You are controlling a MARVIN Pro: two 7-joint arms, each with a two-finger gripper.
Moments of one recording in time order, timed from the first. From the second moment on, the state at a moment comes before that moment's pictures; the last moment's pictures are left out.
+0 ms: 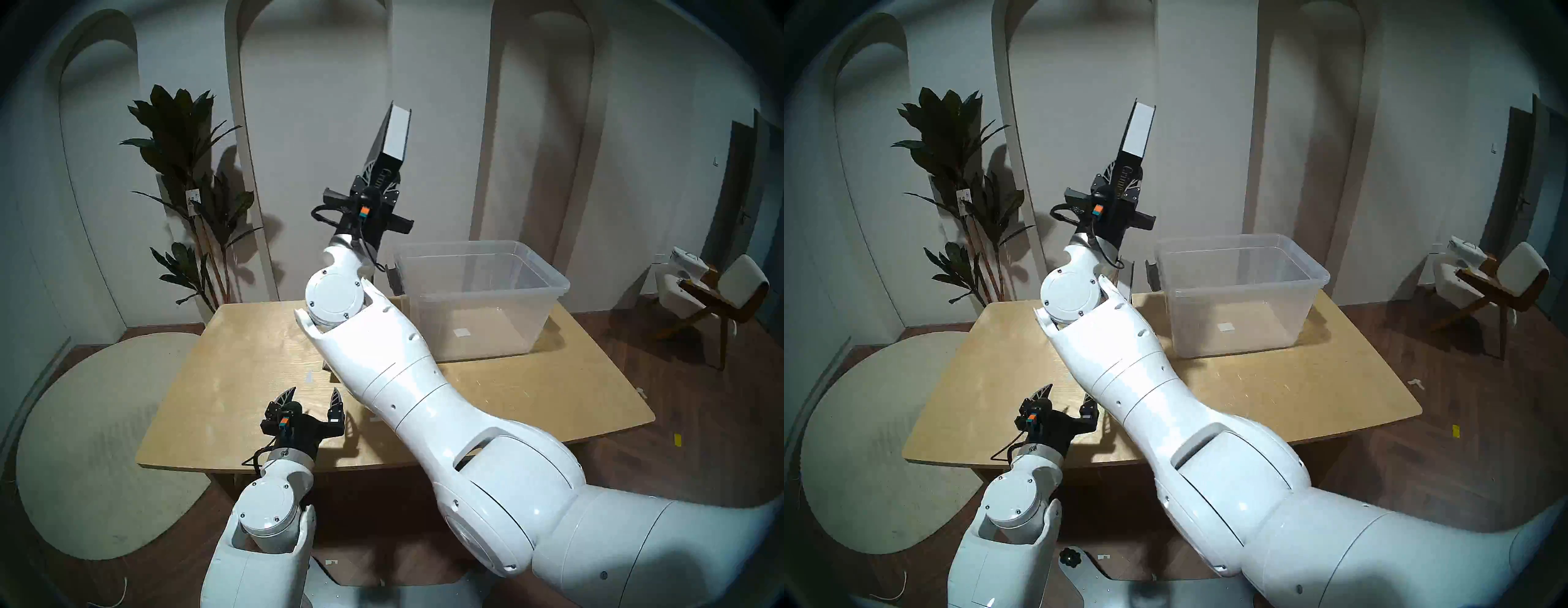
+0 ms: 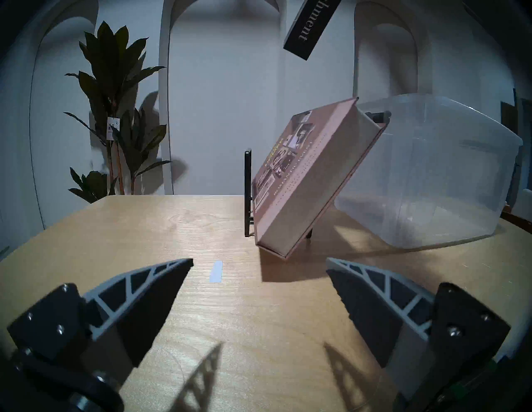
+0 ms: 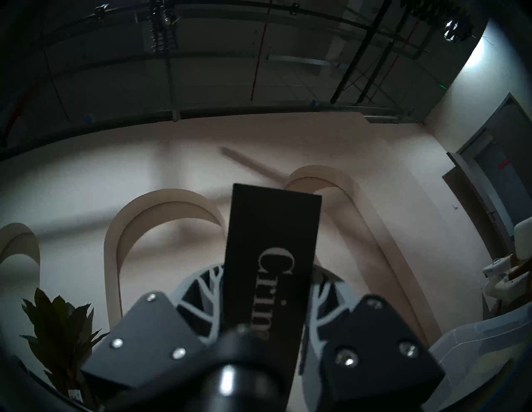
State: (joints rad) left arm 1.91 -1.58 -1.54 -1.78 0.00 -0.02 0.01; right arm -0.79 -1.93 1.04 -1.00 -0.12 -0.47 -0.93
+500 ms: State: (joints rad) left arm 1.91 -1.58 -1.54 -1.78 0.00 -0.02 0.01; right arm -0.82 -1.86 1.13 -1.19 -0.07 -0.48 -0.99
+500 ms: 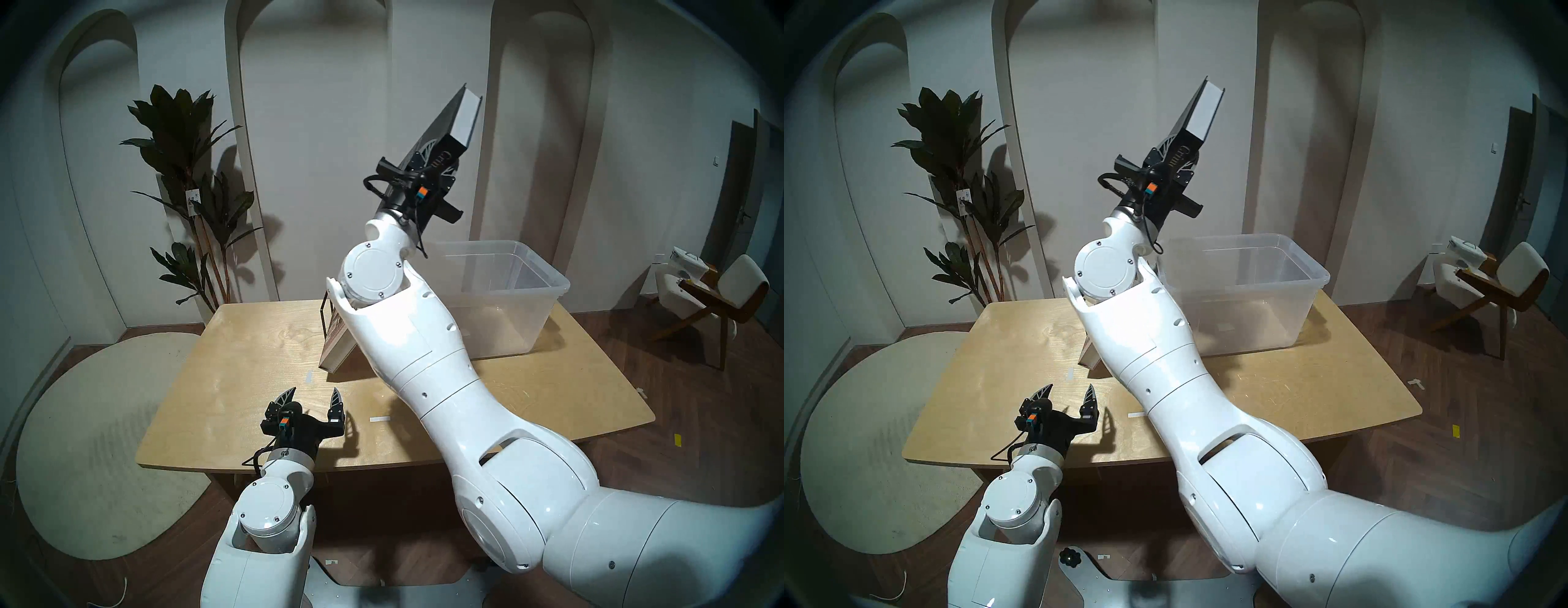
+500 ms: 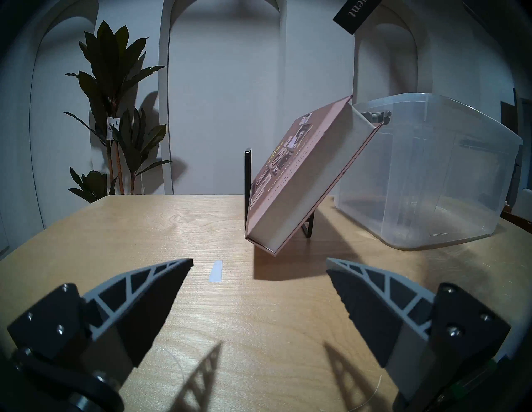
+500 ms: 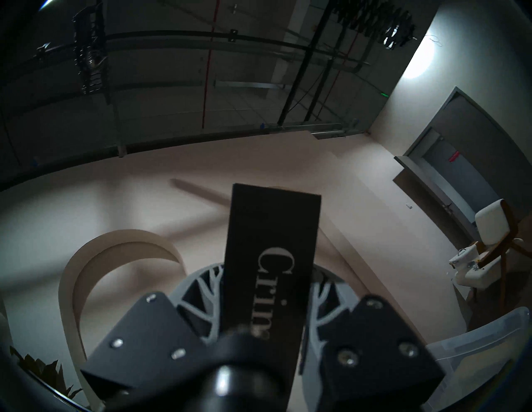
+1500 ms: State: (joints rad) left arm 1.91 -1.58 -1.54 -1.77 0.00 -0.02 0.01; right arm -1.01 -1.68 1.29 -1.53 0.24 -0.36 -0.90
